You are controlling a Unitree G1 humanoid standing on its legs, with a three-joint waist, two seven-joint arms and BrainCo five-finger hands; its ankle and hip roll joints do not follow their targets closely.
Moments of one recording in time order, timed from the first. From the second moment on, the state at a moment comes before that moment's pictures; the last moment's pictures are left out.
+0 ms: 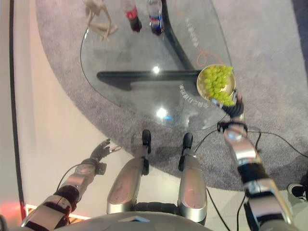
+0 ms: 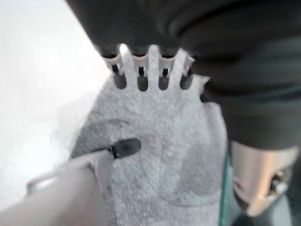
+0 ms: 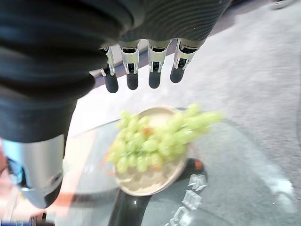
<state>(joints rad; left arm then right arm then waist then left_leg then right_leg) -0.15 0.36 -0.26 0.91 -0.33 -0.07 0.05 -0.17 -0.48 0.12 0.35 0.20 0.02 -0.44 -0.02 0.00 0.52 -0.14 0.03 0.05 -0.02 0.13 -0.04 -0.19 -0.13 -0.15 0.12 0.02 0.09</state>
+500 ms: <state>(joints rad) 0.01 0.27 -0.23 1.14 -0.28 -0.06 -0.03 0.00 -0.25 0.16 1.03 0.36 -0.10 -0.11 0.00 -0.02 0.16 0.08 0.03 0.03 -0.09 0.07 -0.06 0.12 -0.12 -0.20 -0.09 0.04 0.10</state>
